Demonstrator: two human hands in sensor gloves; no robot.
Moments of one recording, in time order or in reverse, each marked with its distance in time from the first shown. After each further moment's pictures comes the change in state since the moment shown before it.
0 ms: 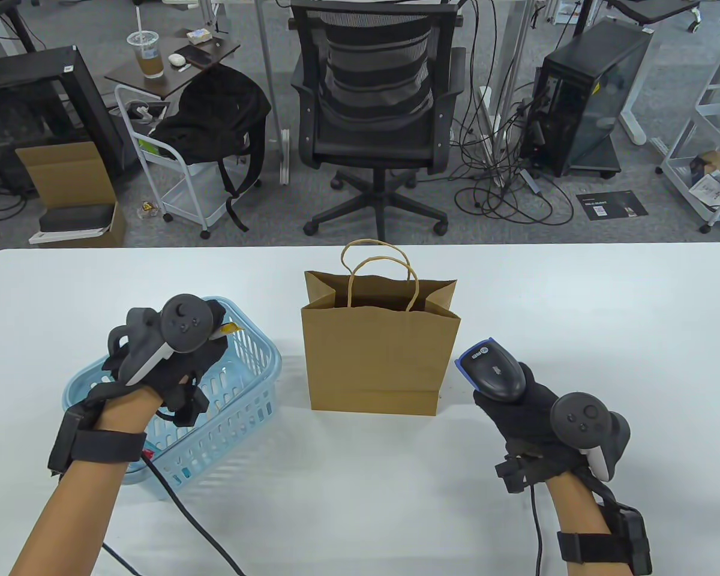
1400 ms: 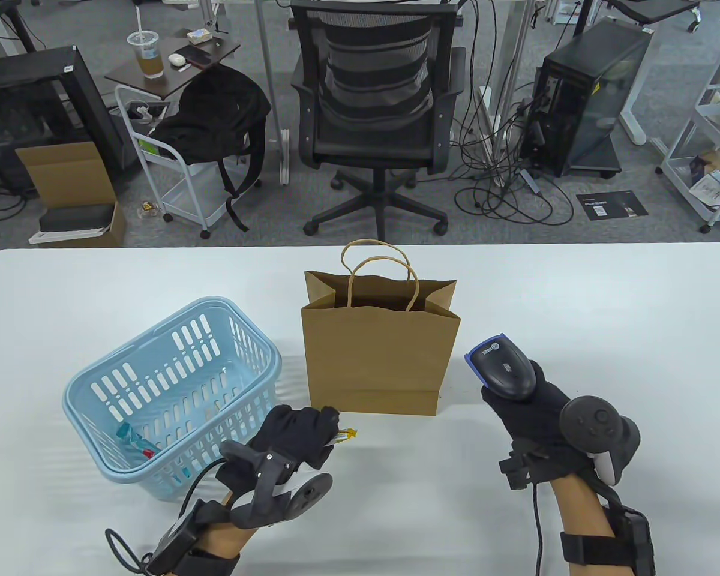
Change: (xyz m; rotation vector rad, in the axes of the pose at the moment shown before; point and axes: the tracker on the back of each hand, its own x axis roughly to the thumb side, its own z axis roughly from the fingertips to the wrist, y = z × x) left_hand 0.133 -0.093 0.125 0.298 -0.380 -0.206; right_hand -0.001 -0.011 0.003 -0.095 -0.006 -0.027
